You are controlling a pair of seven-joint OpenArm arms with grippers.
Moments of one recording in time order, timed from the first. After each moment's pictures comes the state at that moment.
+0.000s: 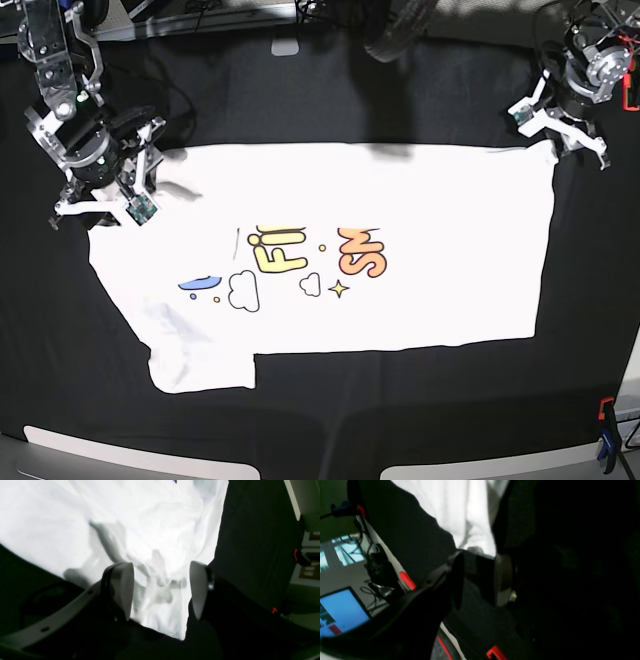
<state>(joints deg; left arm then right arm) 21.4 -49.8 31.1 98.0 22.4 5.6 33.3 -17.7 34.8 -0.6 114.3 -3.5 23.3 -46.5</state>
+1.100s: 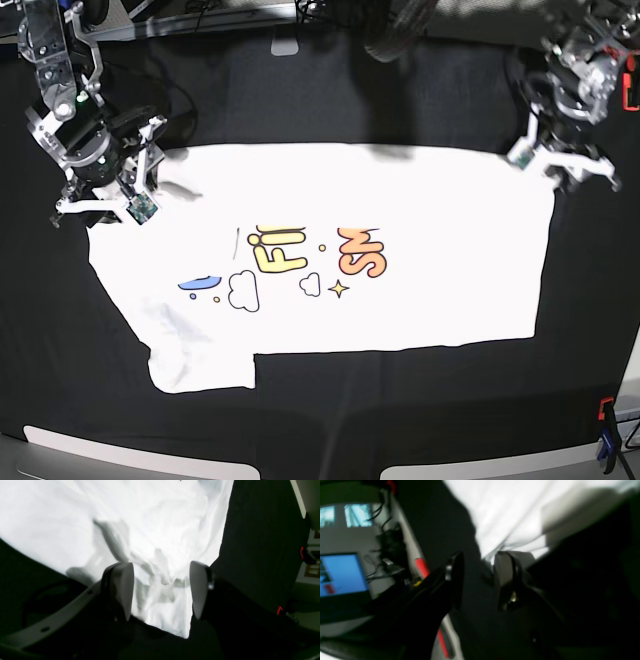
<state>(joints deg) 17.1 -44.3 26.9 100.8 22.1 12.7 39.3 -17.7 34.9 -0.6 114.3 -2.2 23.2 -47.8</state>
